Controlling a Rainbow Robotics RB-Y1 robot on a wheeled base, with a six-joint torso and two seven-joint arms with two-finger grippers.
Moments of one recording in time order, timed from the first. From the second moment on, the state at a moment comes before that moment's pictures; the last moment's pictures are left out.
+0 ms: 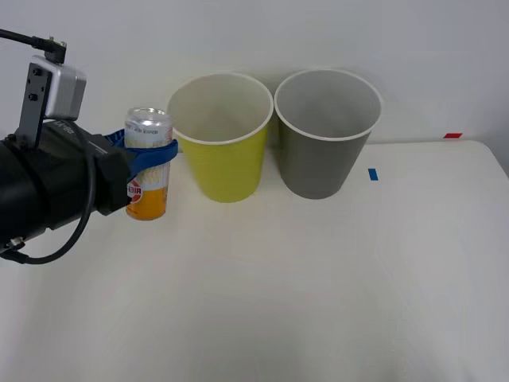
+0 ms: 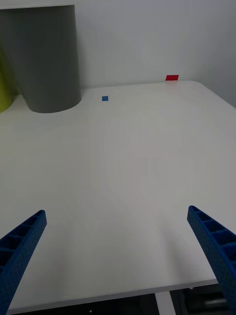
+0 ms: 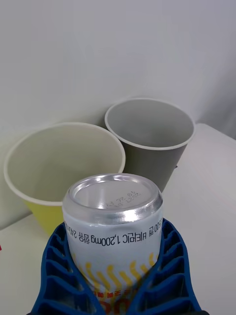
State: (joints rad) right arm 1.25 -0.08 0.01 -1.95 0.35 -0.75 1.05; left arm -0.15 0.31 0.28 -2.62 0.95 1.42 -1.69
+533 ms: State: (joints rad) right arm 1.25 -0.08 0.01 -1.95 0.35 -0.75 1.05; left arm -0.20 0.32 0.31 -2.62 0.94 1.42 -1.68
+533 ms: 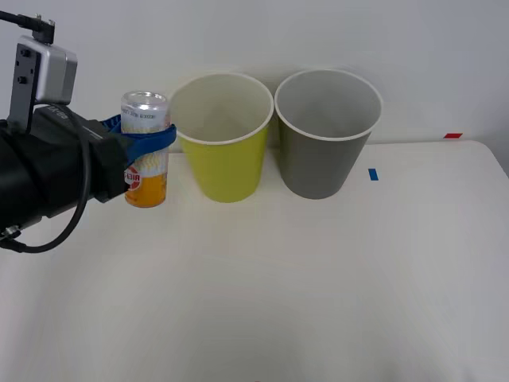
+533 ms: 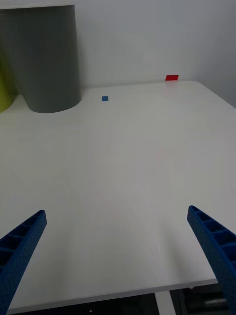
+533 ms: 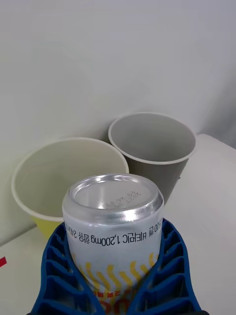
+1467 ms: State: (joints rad) right arm 1.25 -0.08 0.01 -1.95 0.35 -0.75 1.05; left arm -0.62 0.34 0.13 -2.34 0.75 1.32 -1.65
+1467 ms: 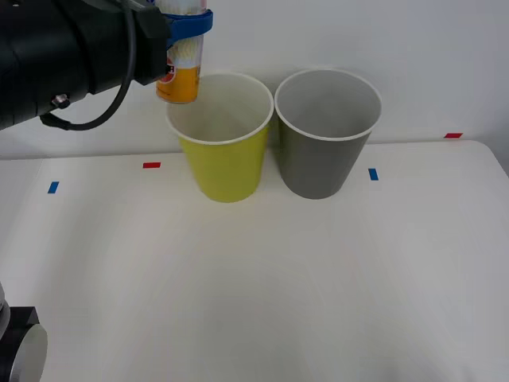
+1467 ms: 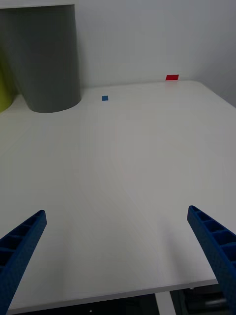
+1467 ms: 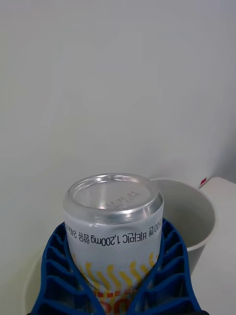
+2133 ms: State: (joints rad) right arm 1.25 -0.08 0.01 -1.95 0.35 -0.75 1.05; left arm -0.87 0.29 -0.13 -1.93 0.57 1.02 -1.57
